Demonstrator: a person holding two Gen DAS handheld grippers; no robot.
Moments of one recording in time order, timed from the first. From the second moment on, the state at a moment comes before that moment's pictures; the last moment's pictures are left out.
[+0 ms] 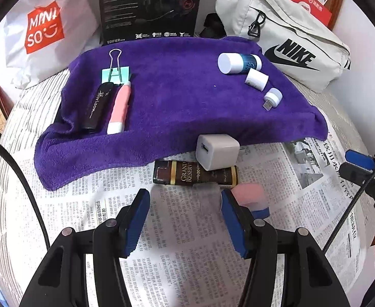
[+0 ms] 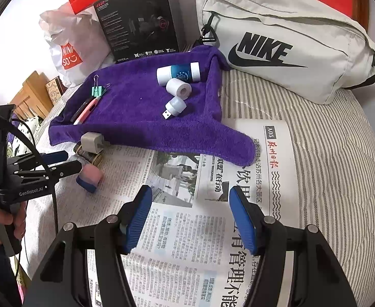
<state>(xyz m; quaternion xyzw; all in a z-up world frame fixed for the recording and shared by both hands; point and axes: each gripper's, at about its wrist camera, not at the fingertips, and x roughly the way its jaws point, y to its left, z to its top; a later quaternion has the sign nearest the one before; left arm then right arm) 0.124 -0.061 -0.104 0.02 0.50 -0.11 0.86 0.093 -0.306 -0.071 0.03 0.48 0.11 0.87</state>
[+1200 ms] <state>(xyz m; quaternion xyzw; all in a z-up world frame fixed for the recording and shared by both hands) 0.114 -0.001 -0.099 0.04 0.48 -0.10 0.87 0.099 -0.192 -0.093 0.00 0.49 0.22 0.84</state>
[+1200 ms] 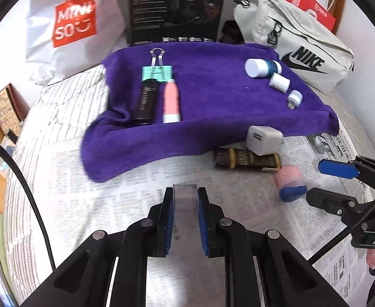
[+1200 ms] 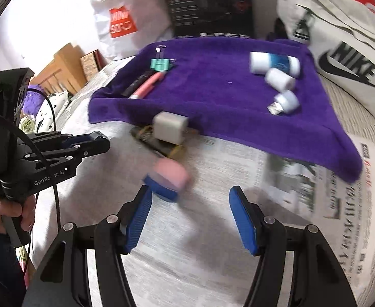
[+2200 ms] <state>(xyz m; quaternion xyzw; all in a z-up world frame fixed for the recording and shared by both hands) 0.114 0.019 -0.104 0.02 0.49 -0.10 0.87 0.097 -0.165 -0.109 -0.11 0.47 0.21 0.85</state>
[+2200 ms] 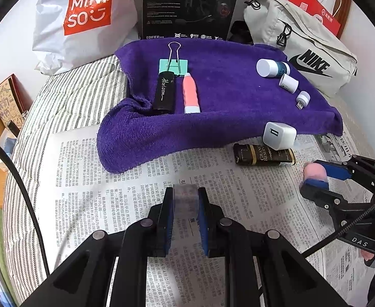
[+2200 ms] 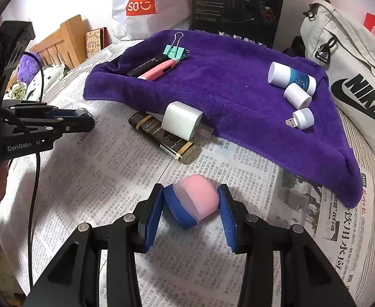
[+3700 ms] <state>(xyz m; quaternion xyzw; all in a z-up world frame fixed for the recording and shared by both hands) 0.158 0.016 -0.053 0.01 0.47 -0.12 0.88 0.153 -0.204 -0.059 -0.05 0.46 0.21 0.86</state>
